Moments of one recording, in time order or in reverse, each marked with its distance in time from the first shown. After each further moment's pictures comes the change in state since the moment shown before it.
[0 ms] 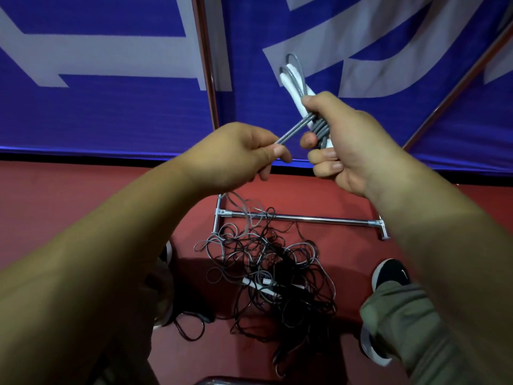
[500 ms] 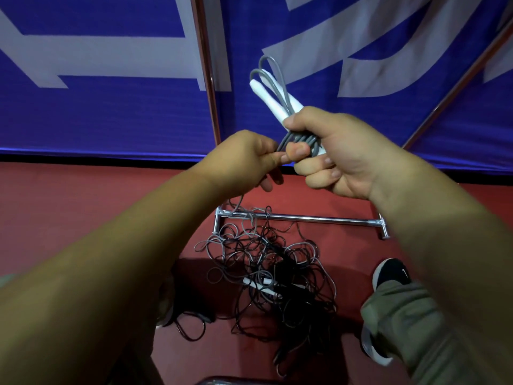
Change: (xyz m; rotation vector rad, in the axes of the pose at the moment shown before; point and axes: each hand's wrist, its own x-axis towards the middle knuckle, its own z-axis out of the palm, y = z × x) left_hand 0.018 -0.008 0.023 -0.053 0.023 -0.088; right_hand -0.010 -0.002 0.006 -0.016 -0.289 0.106
